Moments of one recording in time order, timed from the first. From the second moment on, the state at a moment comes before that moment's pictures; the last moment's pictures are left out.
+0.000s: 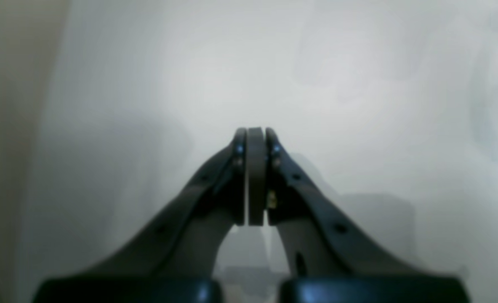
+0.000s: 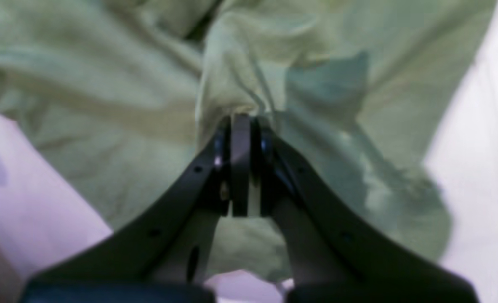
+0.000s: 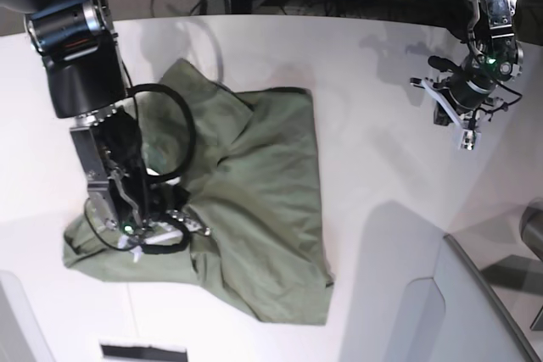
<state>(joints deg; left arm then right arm) 15.2 -18.2 -19.1 85.5 -6.6 -23.3 31.6 21.2 3.3 -14.5 66.1 30.2 -34.4 -56.0</state>
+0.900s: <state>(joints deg) -8.9 -3.4 2.8 51.3 -8.6 -24.6 18.0 19.3 3.6 -18.7 68.5 30.7 -32.3 -47.3</state>
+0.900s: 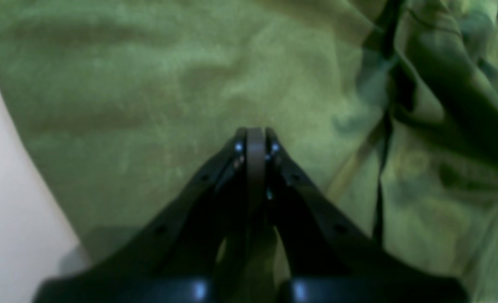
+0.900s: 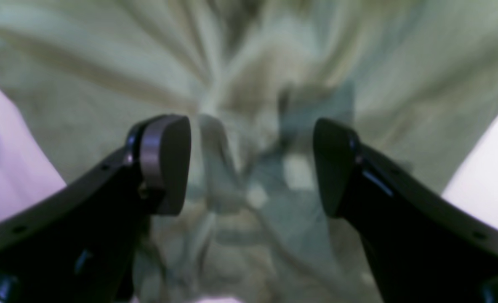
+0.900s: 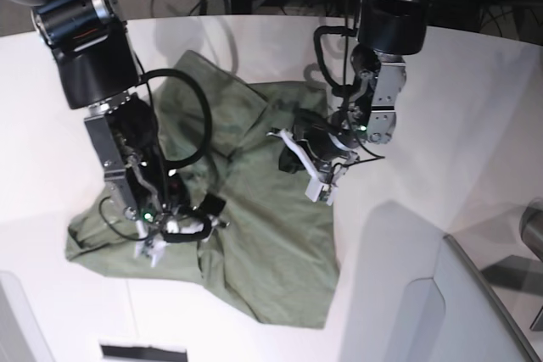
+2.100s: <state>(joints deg) -0.6 -14.1 2.7 58.3 -9.3 -21.4 11.8 20.2 4.0 -28.7 52.9 39.7 -24.0 -42.7</state>
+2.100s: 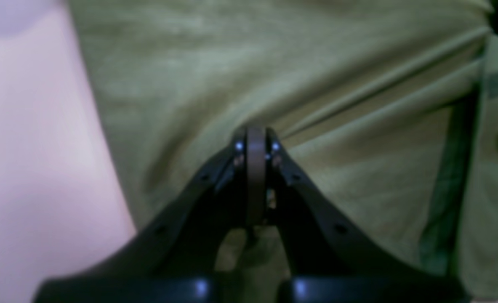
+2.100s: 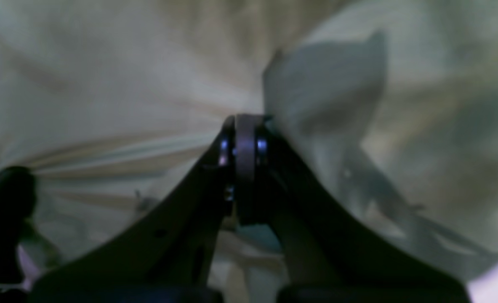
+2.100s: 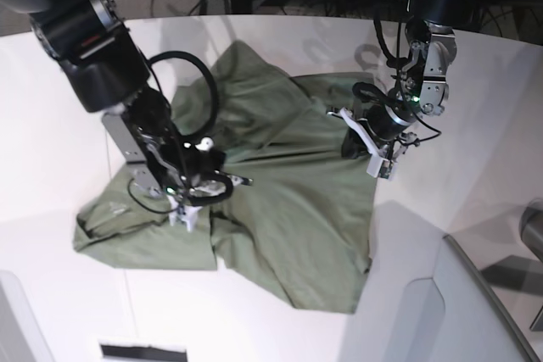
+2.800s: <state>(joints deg) 1.3 -18.1 2.1 59.0 -10.0 -22.0 10.7 10.4 18.2 -6.3 61.3 41.4 -26.7 -54.3</state>
